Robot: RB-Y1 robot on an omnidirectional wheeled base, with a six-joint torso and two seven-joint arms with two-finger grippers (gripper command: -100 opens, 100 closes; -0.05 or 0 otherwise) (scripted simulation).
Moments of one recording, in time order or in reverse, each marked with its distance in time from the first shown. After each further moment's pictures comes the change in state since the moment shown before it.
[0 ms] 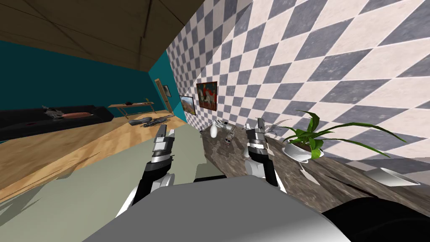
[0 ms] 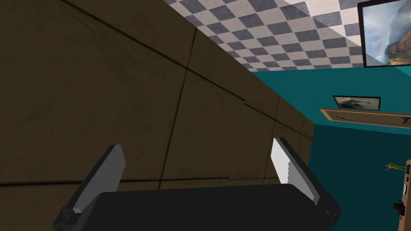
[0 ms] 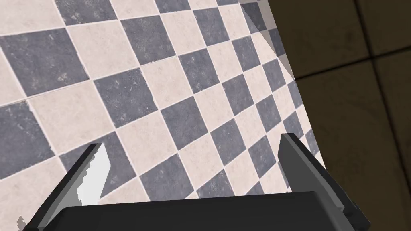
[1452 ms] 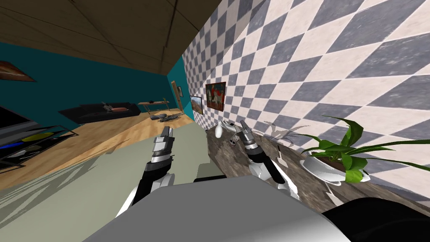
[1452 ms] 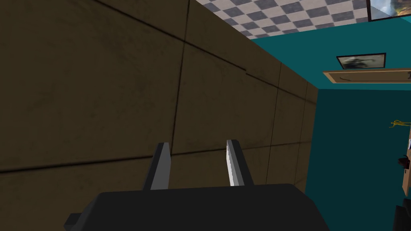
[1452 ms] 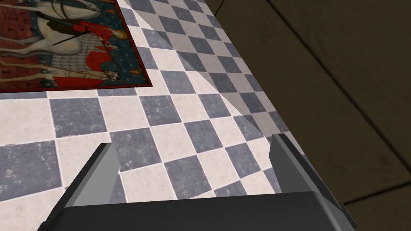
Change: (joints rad) left arm 0.000 0.000 0.000 0.000 0.000 0.000 0.000; right arm -0.010 -0.428 0.138 -0.019 -0.065 0.078 0.013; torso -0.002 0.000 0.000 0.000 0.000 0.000
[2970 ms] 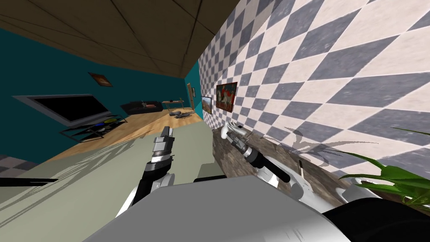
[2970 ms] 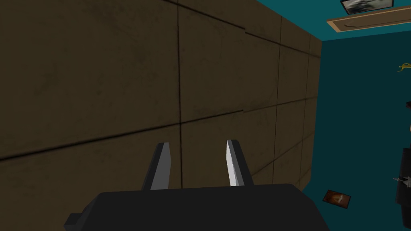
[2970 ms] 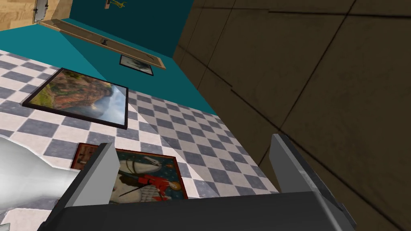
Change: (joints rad) left arm 0.000 0.000 0.000 0.000 0.000 0.000 0.000; right arm -0.019 -0.482 0.185 -0.011 -0.085 0.095 0.016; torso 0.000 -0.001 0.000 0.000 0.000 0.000
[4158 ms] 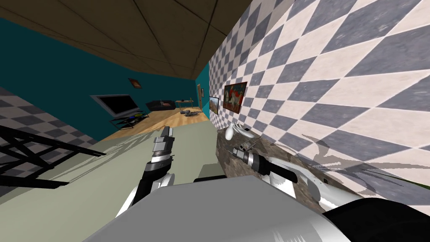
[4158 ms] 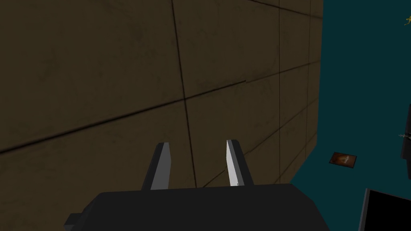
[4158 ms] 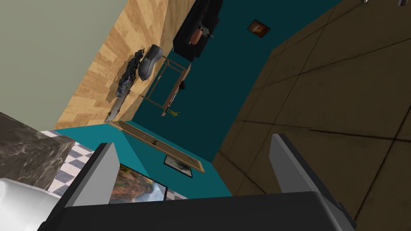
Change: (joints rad) left arm 0.000 0.000 0.000 0.000 0.000 0.000 0.000; right arm -0.006 -0.389 0.143 -0.011 -0.071 0.068 0.010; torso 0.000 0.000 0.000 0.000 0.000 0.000
